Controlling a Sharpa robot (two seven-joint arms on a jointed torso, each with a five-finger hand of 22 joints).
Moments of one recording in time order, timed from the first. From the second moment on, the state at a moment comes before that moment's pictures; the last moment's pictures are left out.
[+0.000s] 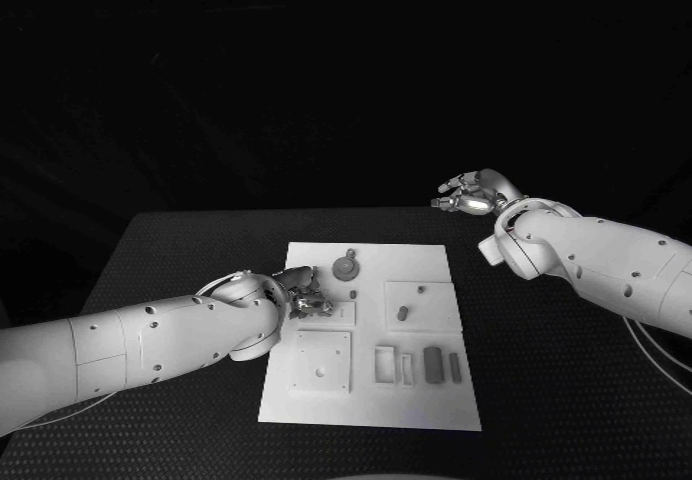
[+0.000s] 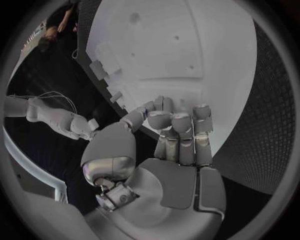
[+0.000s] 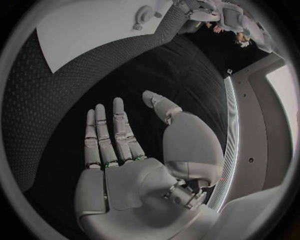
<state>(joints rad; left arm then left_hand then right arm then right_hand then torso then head) 1.20 -0.63 -0.24 1.38 -1.15 -0.28 -0.37 0.80 0.00 0.74 -0.24 0.32 1.08 0.08 0.46 0.61 1.45 -0.09 1.03 0.67 1.23 -0.16 1.34 0.59 0.02 1.00 -0.15 0.91 1.31 1.24 -0.68 -0.03 1.09 -0.76 -0.44 0.04 1.01 -0.21 0.57 -0.18 0.36 0.74 0.18 0.32 0.37 0.93 0.08 0.67 0.08 0.68 0.18 0.71 0.35 0.21 0.62 0.23 0.07 1.27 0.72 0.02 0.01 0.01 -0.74</state>
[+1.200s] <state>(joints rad) 1.20 -0.62 -0.23 1.37 -1.14 -0.23 -0.38 0.66 0.08 0.77 -0.28 0.36 1.08 0.08 0.50 0.59 1.45 -0.09 1.07 0.67 1.23 -0.16 1.36 0.58 0.02 0.99 -0.15 0.93 1.31 1.24 -0.68 -0.03 1.09 -0.76 -0.43 0.04 1.01 -0.21 0.57 -0.18 0.41 0.74 0.18 0.33 0.37 0.93 0.08 0.67 0.08 0.68 0.19 0.72 0.34 0.21 0.61 0.23 0.07 1.28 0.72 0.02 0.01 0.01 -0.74</state>
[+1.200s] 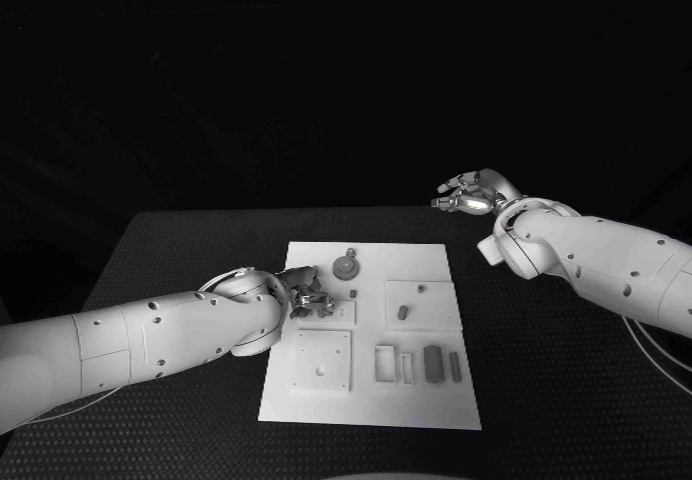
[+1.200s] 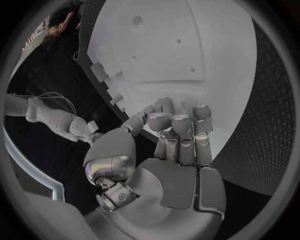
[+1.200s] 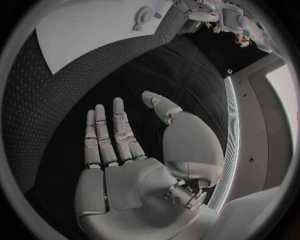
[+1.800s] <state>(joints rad) 1.20 -0.62 -0.23 1.37 -1.17 -0.21 -0.39 0.68 0.07 0.77 -0.28 0.37 1.08 0.08 0.50 0.59 1.45 -0.09 1.08 0.67 1.23 -0.16 1.37 0.58 0.02 0.99 -0.15 0.93 1.31 1.24 -0.68 -0.03 1.09 -0.76 -0.43 0.04 1.01 -0.21 0.57 -0.18 0.41 0.74 0.18 0.33 0.36 0.93 0.08 0.67 0.07 0.68 0.19 0.72 0.34 0.21 0.61 0.23 0.07 1.28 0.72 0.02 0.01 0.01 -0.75</state>
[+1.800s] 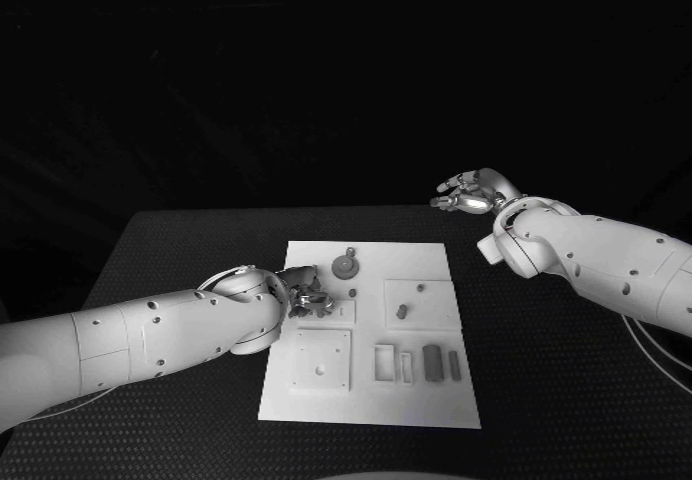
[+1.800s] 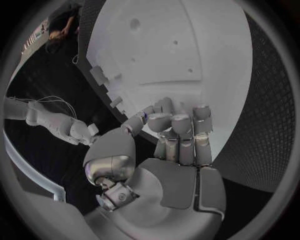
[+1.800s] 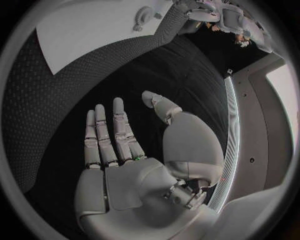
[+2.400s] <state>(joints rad) 1.21 -0.62 -0.23 1.37 -1.17 -0.18 -0.39 0.68 0.07 0.77 -0.28 0.38 1.08 0.08 0.51 0.58 1.45 -0.09 1.08 0.67 1.23 -0.16 1.37 0.58 0.02 0.99 -0.15 0.93 1.31 1.24 -0.68 -0.03 1.09 -0.76 -0.43 0.04 1.01 -0.21 0.57 -0.18 0.41 0.74 0.18 0.33 0.36 0.93 0.08 0.67 0.07 0.68 0.19 0.72 0.34 0.21 0.61 0.23 0.07 1.28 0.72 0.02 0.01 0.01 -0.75</state>
